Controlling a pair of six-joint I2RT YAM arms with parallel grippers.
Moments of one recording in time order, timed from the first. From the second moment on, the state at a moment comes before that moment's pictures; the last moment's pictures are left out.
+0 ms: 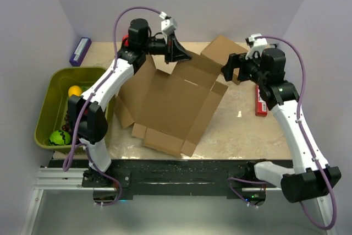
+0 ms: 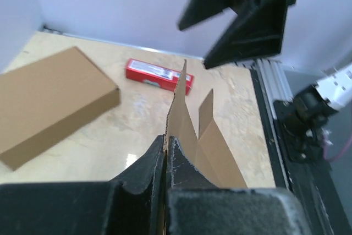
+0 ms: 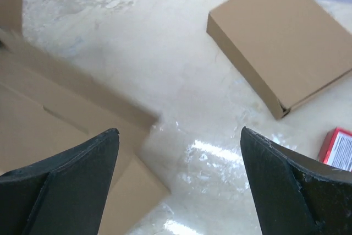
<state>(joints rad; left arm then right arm) -0.42 1.83 1.72 -0.03 1.10 -0.06 0.19 1.17 1.29 -0.49 -0.20 0.08</state>
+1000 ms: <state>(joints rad) -0.31 1.78 1.57 0.58 1.09 -0.50 0.19 1.10 0.72 0.10 -0.47 0.31</state>
